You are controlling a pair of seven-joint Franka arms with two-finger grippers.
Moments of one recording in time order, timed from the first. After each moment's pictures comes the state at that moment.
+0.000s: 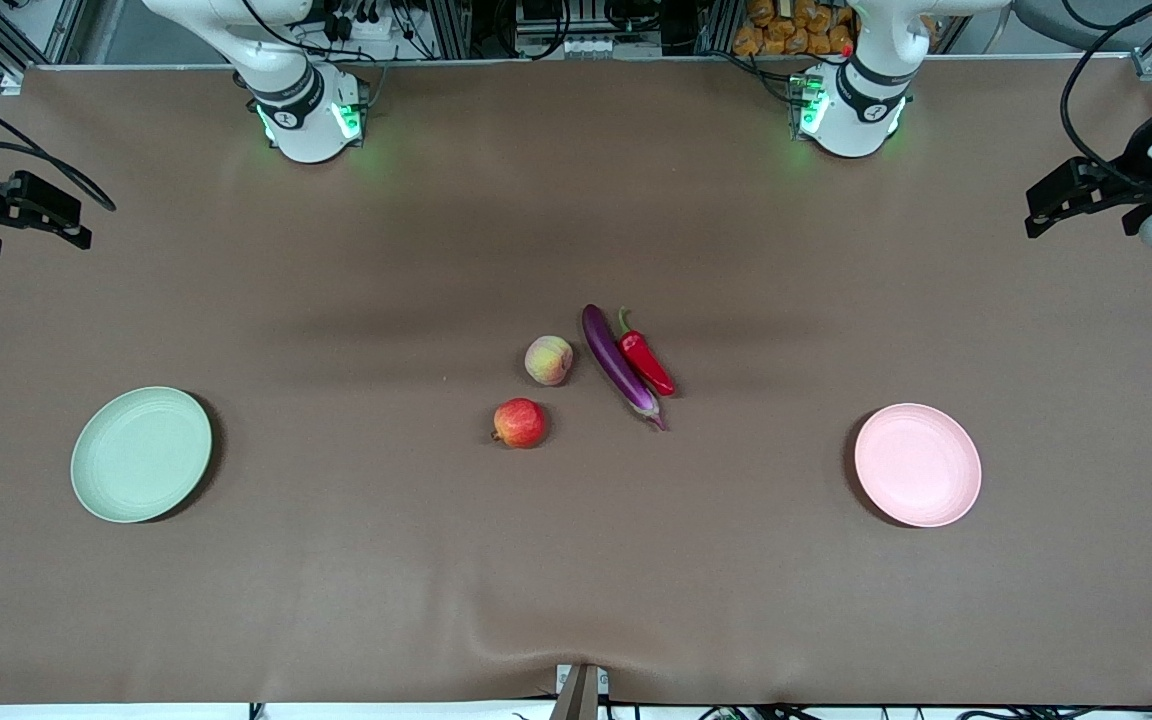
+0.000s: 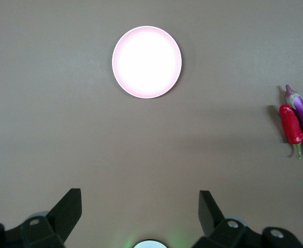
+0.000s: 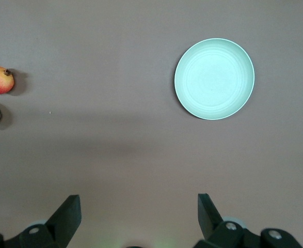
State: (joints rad) left arm -0.06 -0.04 -0.03 -1.55 0.04 1.47 -0.08; right arm -0.07 -0.05 0.02 -1.59 0.01 1.49 -0.13
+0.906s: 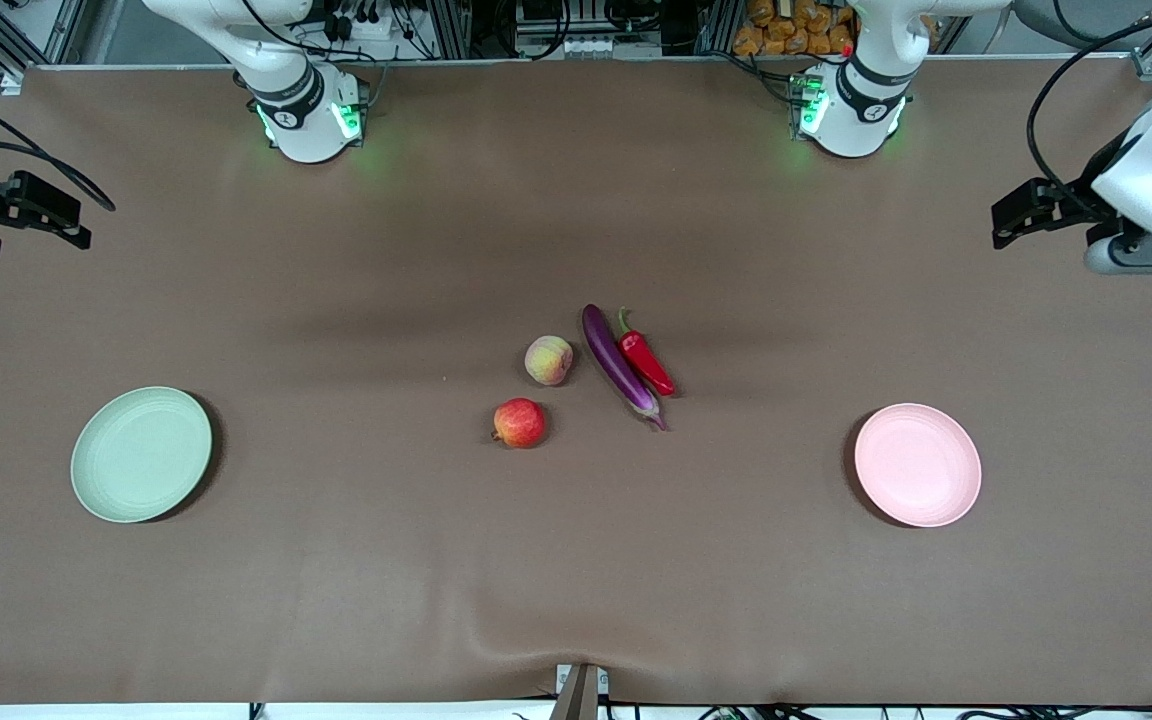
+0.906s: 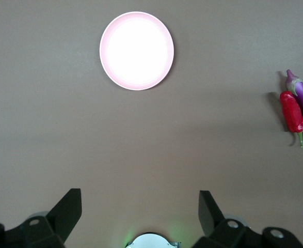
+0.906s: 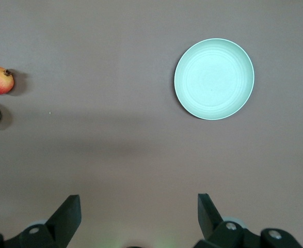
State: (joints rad) left arm -0.07 0.00 -0.06 -1.55 0.04 1.45 -0.08; right arm -0.07 -0.05 0.02 -1.59 0.01 1.49 -0.13
